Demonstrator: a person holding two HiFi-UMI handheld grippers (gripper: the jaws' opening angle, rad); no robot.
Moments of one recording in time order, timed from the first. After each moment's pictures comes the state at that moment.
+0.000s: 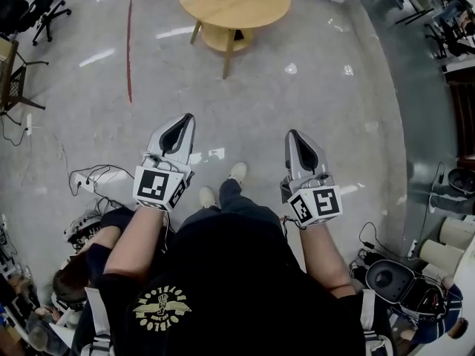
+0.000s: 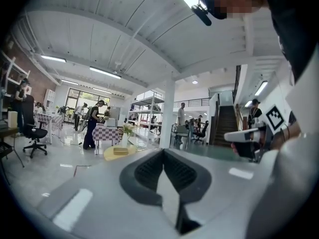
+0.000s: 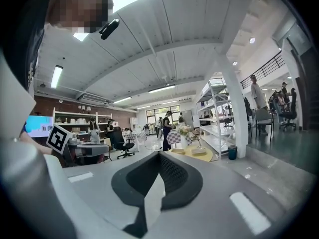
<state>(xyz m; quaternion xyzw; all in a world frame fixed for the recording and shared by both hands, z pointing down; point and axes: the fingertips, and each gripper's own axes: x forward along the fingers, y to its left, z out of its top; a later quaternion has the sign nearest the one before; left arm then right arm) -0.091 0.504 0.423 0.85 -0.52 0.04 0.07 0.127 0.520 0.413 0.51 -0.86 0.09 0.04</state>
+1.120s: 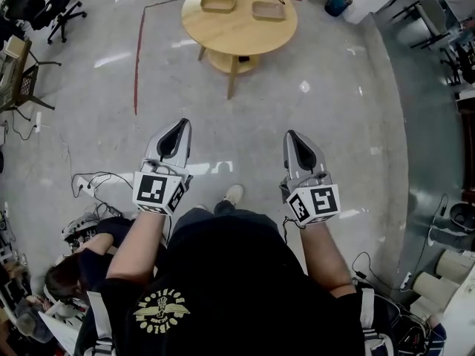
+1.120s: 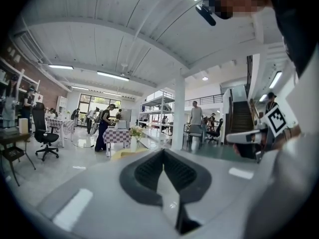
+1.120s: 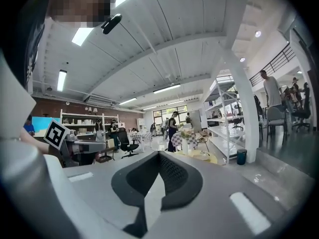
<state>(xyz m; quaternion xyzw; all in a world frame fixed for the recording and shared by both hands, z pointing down) -0.050 0.403 0.411 0.81 -0.58 0.05 0.06 0.176 0.389 0.413 0.46 -0.88 0.09 0.03</state>
